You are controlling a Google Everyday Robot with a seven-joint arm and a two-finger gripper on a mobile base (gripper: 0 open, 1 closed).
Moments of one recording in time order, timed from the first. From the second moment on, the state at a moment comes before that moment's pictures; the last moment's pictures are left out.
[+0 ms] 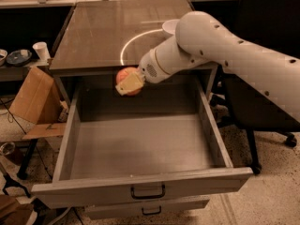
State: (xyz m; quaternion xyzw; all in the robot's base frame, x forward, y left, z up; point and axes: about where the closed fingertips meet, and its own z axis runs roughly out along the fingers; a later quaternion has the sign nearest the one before) arm 0.616 0.052 0.835 -0.44 0.80 0.26 0.32
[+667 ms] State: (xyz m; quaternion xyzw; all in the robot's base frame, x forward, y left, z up) arm 0.564 0.019 0.740 -0.44 0.84 0.29 0.11
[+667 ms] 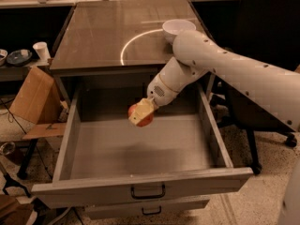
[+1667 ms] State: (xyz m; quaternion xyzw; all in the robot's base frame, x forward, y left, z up) arm 0.521 0.006 0.678 -0.43 0.84 0.33 -0.06
